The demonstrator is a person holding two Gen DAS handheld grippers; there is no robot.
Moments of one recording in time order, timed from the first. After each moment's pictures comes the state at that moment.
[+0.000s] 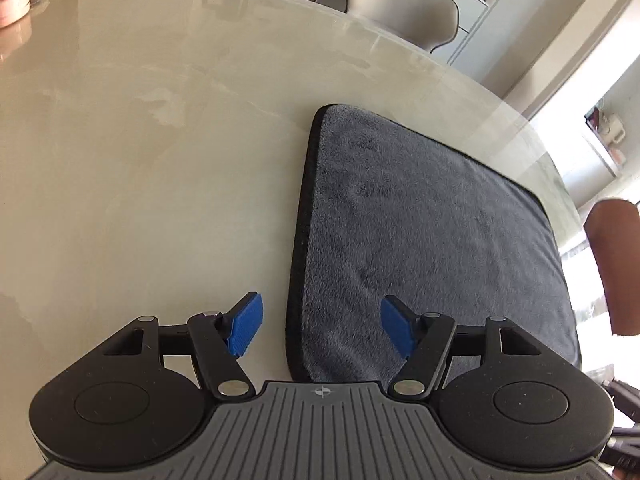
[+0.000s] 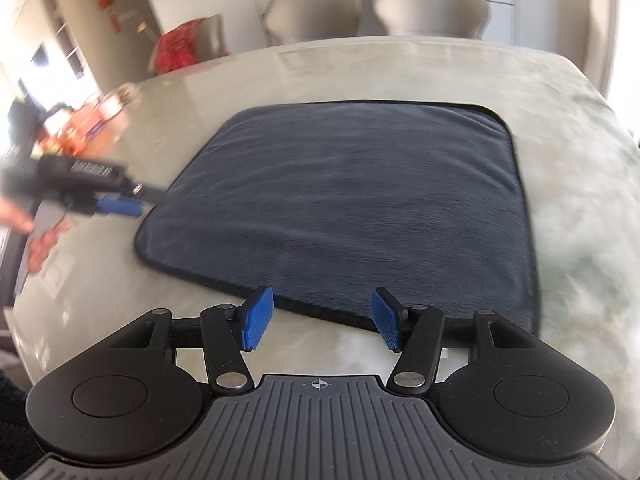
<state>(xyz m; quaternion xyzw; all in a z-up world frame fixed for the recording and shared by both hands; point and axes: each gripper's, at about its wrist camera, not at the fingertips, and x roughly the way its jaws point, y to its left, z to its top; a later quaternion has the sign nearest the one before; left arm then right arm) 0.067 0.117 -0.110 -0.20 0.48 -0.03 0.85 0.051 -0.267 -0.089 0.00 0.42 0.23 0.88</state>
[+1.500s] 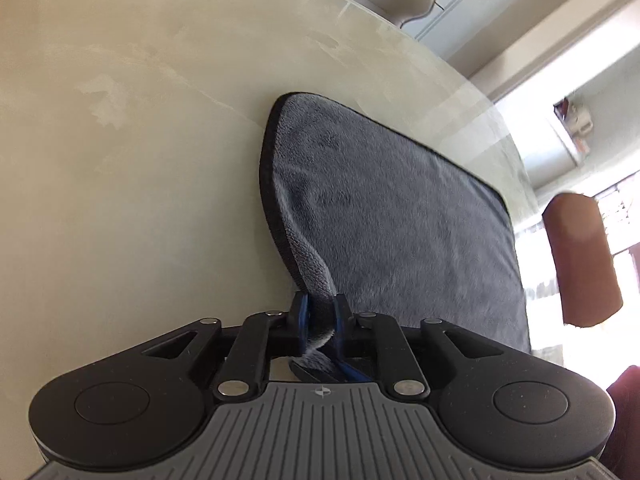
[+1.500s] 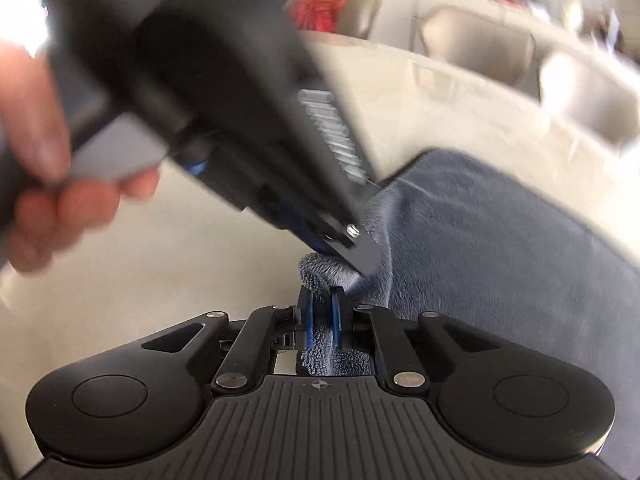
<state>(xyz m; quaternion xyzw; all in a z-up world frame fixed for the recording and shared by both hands) 0.108 0.127 -0.110 -0.25 0.52 -0.11 0.81 0.070 -0.092 -0.100 -0.09 0.39 0.36 0.84</state>
